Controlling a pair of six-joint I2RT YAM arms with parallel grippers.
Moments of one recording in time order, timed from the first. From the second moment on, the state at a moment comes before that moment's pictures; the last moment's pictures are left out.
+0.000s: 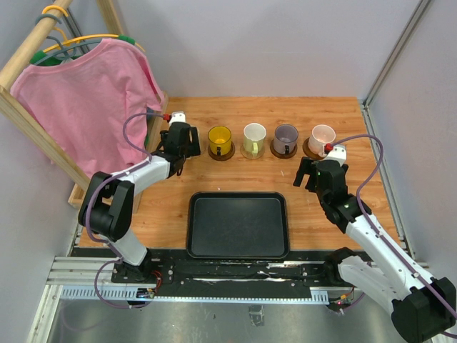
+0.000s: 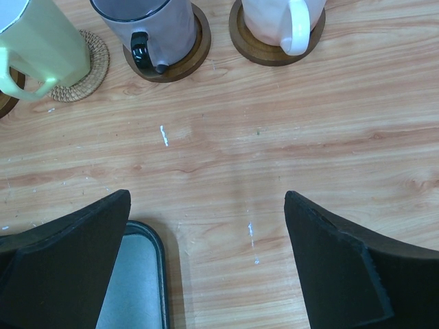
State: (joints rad) left arm -0.35 1.62 0.98 0.06 -0.41 -0.31; right arm 0.41 0.85 0.60 -0.27 0.40 0.37
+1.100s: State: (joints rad) left arm -0.35 1.59 0.90 0.02 -0.50 -0.30; right arm 0.41 0.85 0.60 -0.27 0.40 0.38
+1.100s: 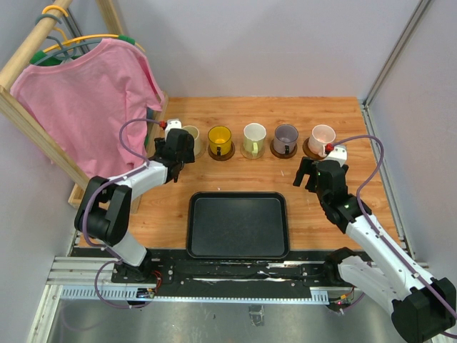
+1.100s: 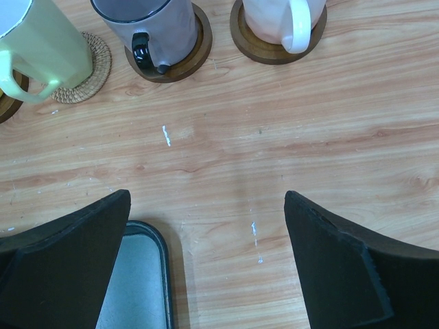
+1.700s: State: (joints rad) left arm -0.35 1.16 0.80 -0.02 -0.43 -0.33; right arm 0.36 0.80 0.63 -0.32 0.57 0.35
